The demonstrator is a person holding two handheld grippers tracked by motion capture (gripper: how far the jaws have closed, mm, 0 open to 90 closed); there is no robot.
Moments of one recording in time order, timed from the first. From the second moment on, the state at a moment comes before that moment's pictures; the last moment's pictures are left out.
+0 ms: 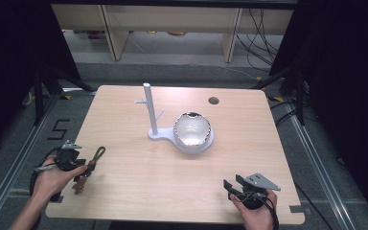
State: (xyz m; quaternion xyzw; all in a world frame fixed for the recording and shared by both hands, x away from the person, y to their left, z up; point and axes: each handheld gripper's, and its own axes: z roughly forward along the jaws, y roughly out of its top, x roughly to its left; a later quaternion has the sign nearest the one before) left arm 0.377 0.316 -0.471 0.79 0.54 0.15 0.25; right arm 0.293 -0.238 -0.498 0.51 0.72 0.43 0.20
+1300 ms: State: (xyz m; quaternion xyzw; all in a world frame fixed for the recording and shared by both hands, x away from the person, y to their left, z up) left arm 0.422 0.305 -0.487 0.82 0.55 0.07 0.13; right arm 0.291 -0.235 -0.497 0.51 0.72 0.43 0.19
